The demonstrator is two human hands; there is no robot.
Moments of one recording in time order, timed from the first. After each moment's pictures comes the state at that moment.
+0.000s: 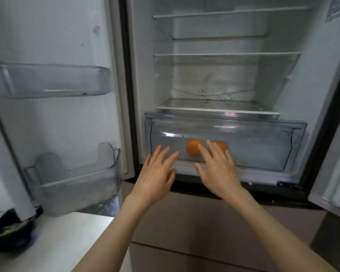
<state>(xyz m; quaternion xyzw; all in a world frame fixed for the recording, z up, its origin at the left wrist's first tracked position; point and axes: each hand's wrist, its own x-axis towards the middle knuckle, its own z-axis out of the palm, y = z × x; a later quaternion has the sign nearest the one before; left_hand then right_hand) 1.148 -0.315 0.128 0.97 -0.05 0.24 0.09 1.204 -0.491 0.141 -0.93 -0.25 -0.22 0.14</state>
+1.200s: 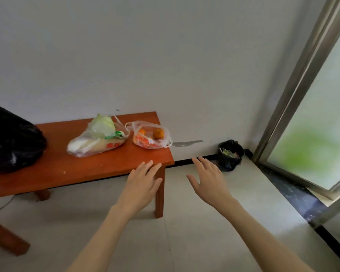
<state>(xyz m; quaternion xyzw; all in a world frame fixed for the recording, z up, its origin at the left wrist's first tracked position) 0.559 0.077 0.004 0.79 0.59 0.13 0.11 0.766 0.065 0.021 -0.66 -0.73 0.07 0.15</state>
